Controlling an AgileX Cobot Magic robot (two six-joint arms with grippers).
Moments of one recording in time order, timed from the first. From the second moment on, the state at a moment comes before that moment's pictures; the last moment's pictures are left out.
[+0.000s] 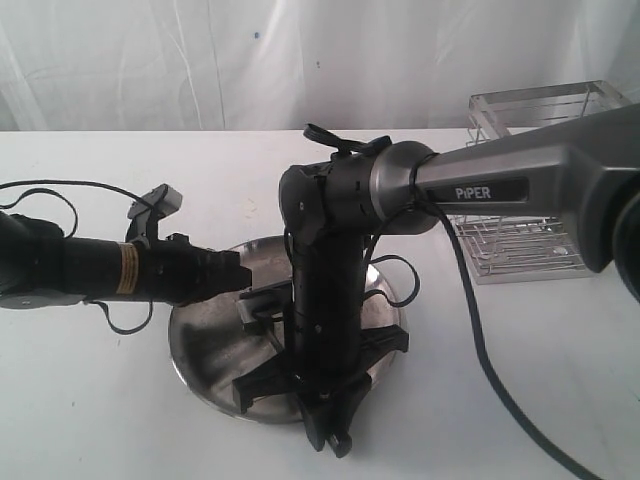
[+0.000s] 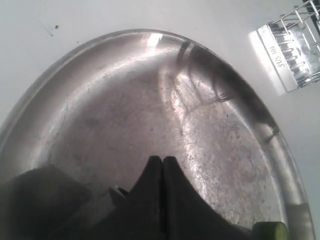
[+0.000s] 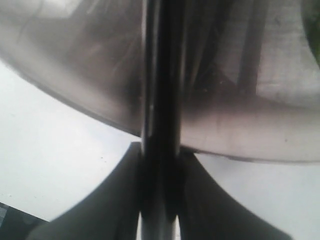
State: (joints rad) left arm -0.17 1.98 -0.88 1.15 -0.70 -1.41; right arm 0.75 2.10 -1.43 0.26 1.23 0.09
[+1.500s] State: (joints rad) left arm -0.26 1.97 -0.89 1.27 -0.59 -1.59; right arm 0.82 2.10 -1.43 0.12 1.23 0.26
